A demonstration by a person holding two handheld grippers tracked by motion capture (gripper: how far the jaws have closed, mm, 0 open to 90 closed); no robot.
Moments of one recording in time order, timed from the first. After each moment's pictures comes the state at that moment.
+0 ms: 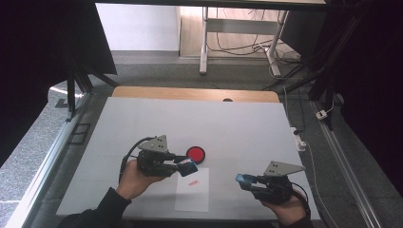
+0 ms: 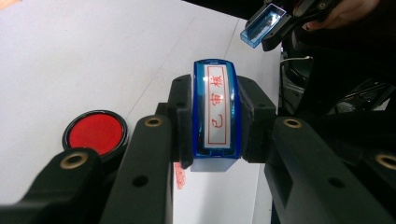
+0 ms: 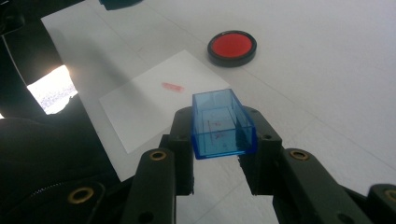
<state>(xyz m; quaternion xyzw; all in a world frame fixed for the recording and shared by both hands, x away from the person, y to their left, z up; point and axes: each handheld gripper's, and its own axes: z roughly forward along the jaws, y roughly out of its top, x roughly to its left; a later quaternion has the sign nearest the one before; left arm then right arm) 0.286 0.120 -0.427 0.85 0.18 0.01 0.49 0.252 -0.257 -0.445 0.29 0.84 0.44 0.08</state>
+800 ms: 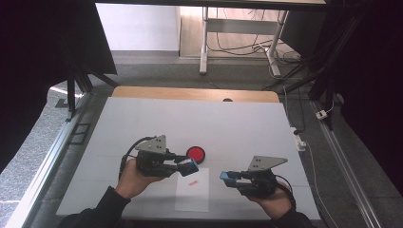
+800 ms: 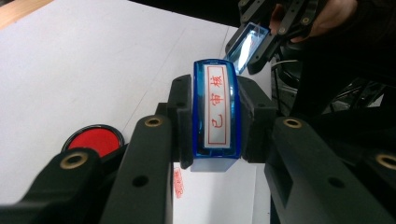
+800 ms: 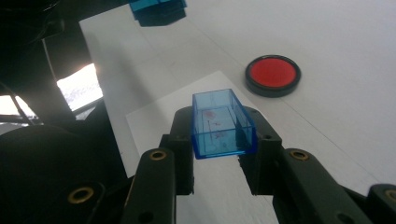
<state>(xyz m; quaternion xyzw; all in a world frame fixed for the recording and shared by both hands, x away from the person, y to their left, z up) 0.283 0.121 -0.422 0.85 0.15 0.02 0.51 0.266 -0.218 -0.442 0.23 0.86 0.46 0.05</state>
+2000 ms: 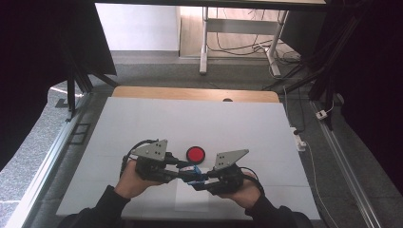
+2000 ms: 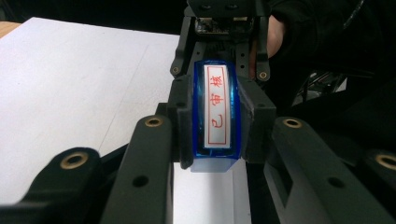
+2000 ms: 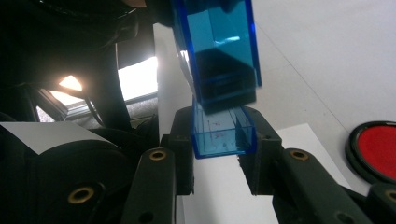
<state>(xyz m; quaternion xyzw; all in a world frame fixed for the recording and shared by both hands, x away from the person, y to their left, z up) 0.275 0.119 -0.415 0.85 0.06 0.00 0.53 0.282 -0.140 -0.452 0.11 0.87 0.48 -0.05</state>
